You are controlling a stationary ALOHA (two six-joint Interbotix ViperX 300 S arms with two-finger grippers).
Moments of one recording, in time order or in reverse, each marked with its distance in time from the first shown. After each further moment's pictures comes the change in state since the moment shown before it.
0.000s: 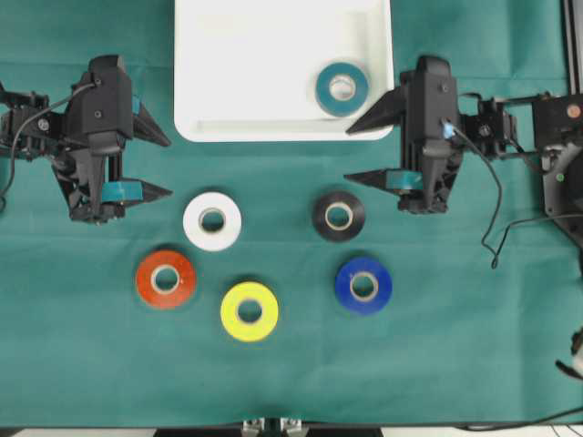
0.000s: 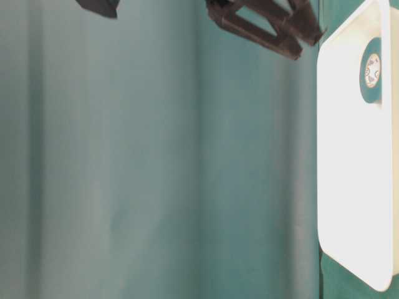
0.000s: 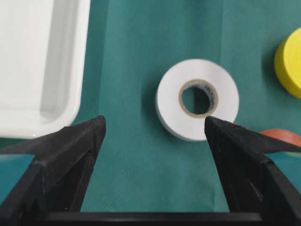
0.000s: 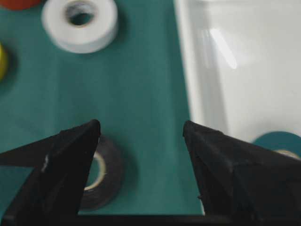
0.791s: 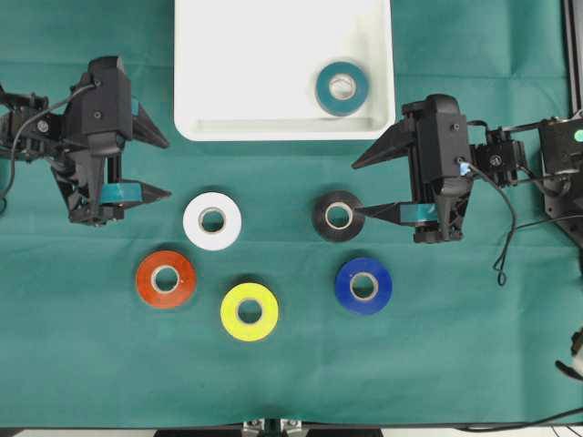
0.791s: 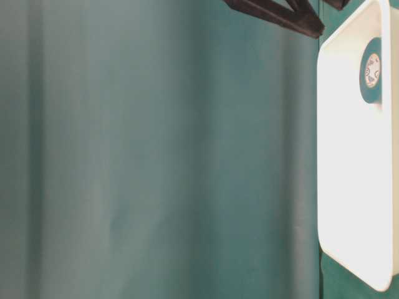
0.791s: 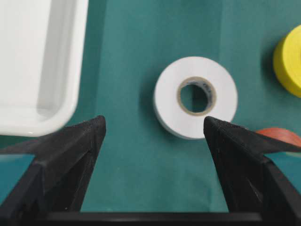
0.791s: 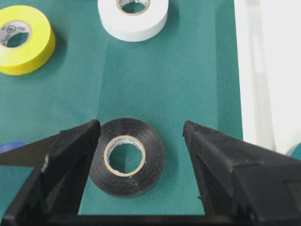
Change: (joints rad) left arm -0.014 0.000 0.006 0.000 -0.003 -0.026; right arm 0.081 -0.006 0.040 0.002 -0.040 0.002
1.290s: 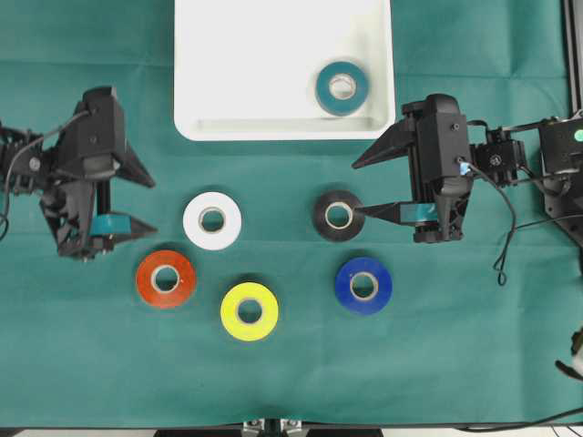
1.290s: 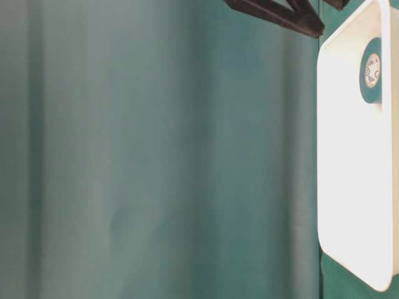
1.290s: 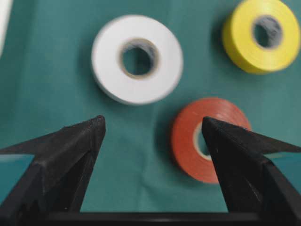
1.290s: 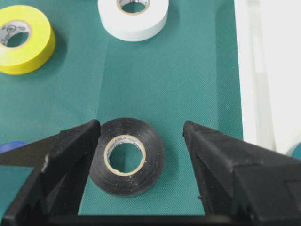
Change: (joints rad) left arm -0.146 0.000 0.040 0.000 0.002 -0.239; right arm 0.000 0.000 0.002 0.000 0.000 0.000
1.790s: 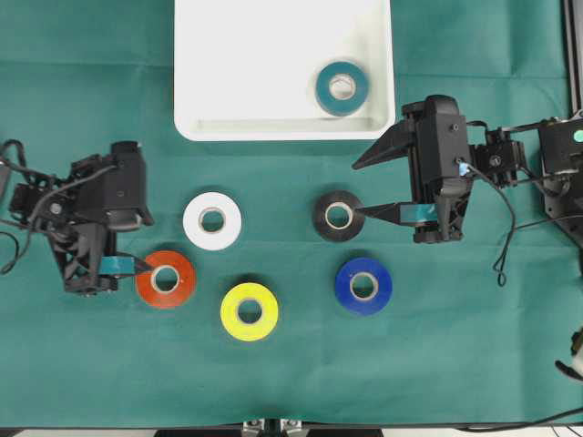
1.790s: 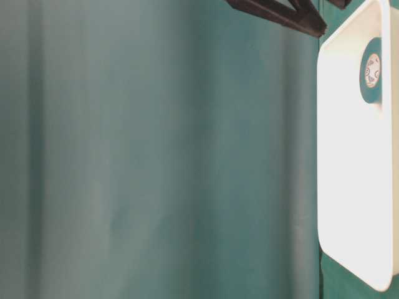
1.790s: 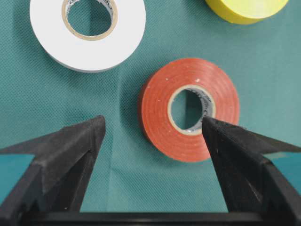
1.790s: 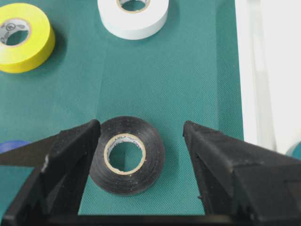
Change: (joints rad) left arm -0.103 0.170 -0.037 0.000 -0.003 -0.029; right arm 0.000 0.003 0.002 -0.002 0.000 0.000
